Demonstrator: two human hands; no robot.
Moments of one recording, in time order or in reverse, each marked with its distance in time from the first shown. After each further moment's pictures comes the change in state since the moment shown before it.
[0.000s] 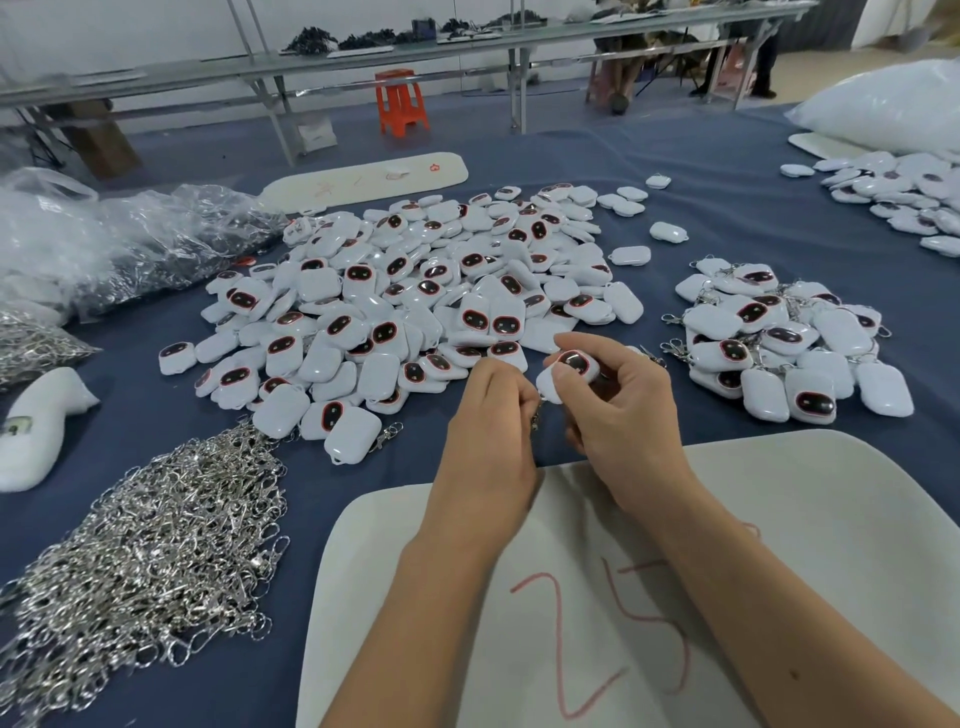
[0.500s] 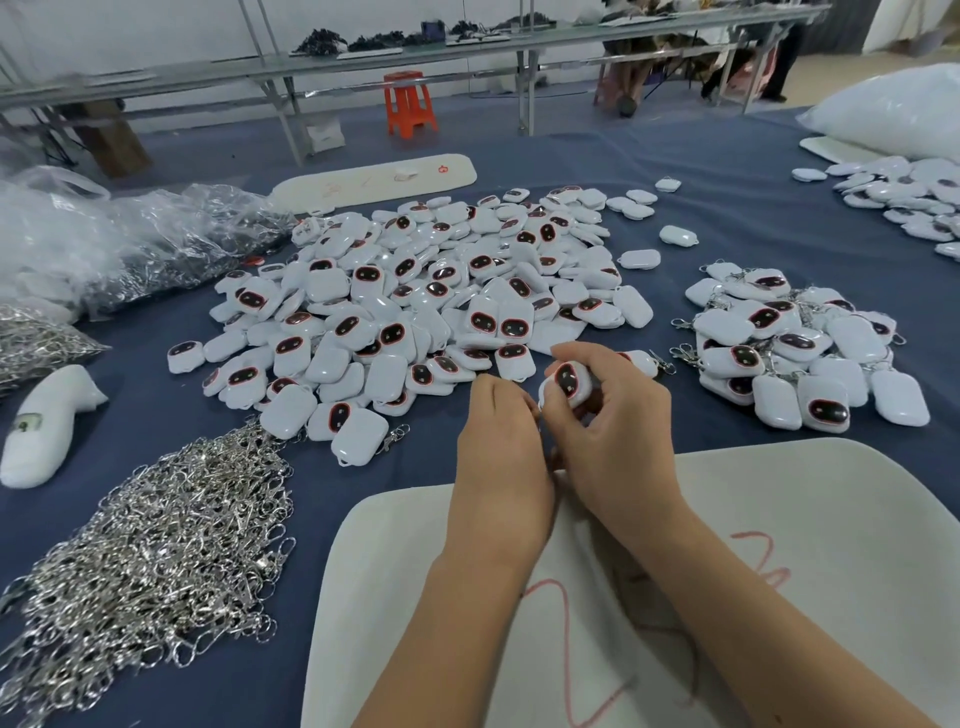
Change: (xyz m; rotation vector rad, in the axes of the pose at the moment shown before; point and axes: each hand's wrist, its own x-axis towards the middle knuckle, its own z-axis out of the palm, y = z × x) left_hand -0.004 0.012 0.008 0.173 0.007 -0.293; right_hand -0.012 -0.007 0.013 -0.421 0.076 -0.364
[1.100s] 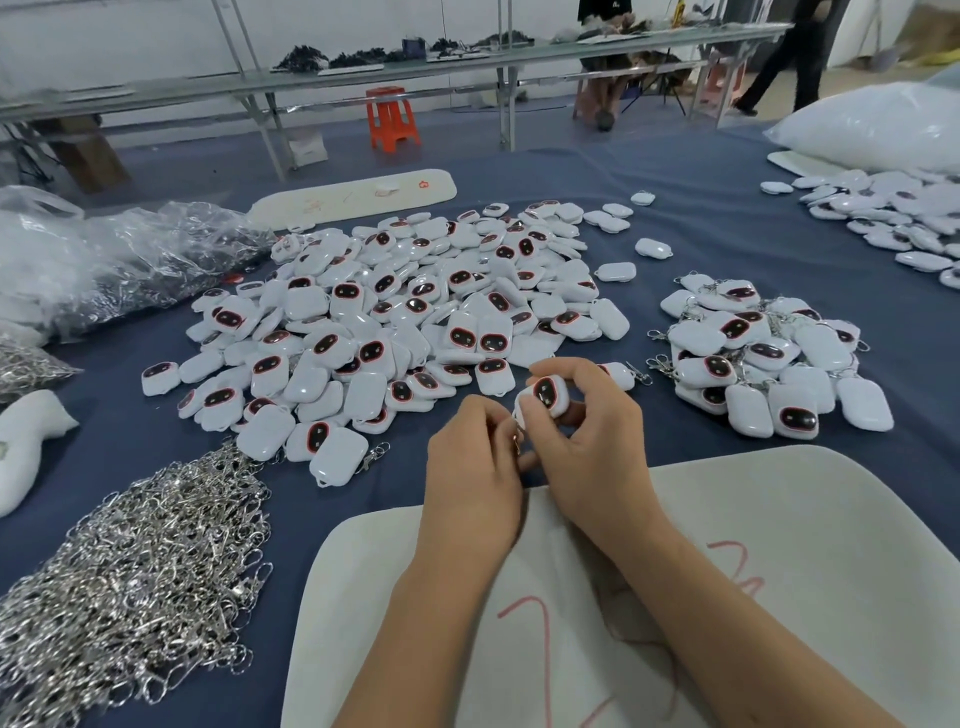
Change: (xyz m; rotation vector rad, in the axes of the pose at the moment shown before) left_hand 0.004 -0.008 -0.007 -0.184 0.019 -0.027; right_hand 0.001 0.007 0.000 0.163 -0.042 0.122
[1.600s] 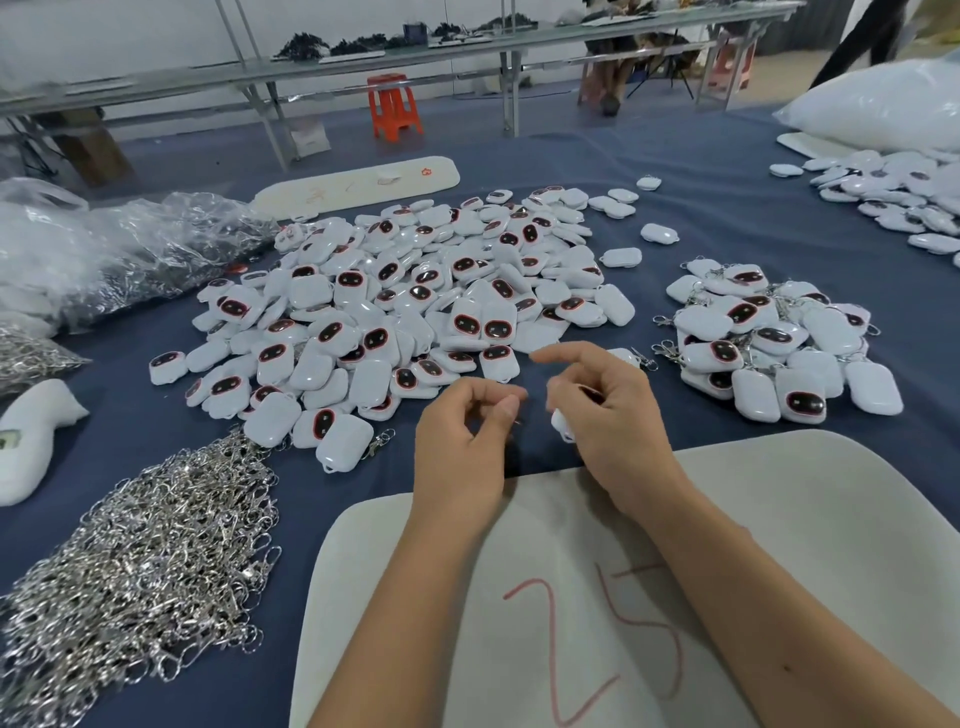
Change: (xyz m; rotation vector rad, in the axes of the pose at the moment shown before) left_hand 0.009 -0.006 -0.005 -0.314 -0.031 -0.092; right_hand 0.013 0.010 -0.012 0.208 -0.155 0.207
